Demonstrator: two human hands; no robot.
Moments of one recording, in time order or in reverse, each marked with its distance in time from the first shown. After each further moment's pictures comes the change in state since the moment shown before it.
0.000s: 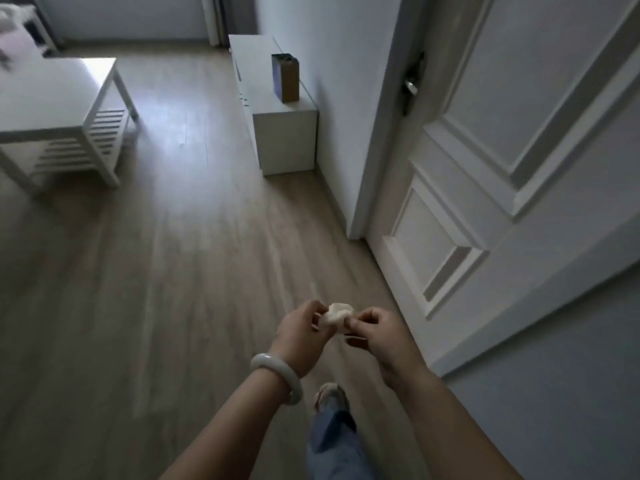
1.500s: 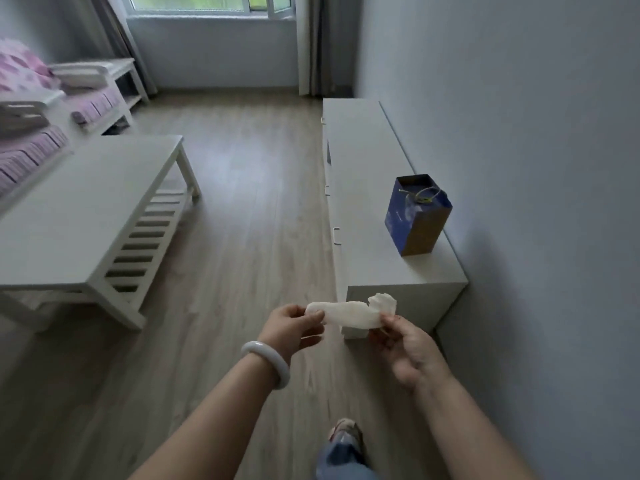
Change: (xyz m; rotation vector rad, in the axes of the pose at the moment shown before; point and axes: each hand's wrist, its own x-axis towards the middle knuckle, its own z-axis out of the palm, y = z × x) left_hand 1.147 -0.015 -0.562 -0.784 0.224 -0.387; right_hand 1.099 -0.521 0.469 0.543 -0.145 0.252
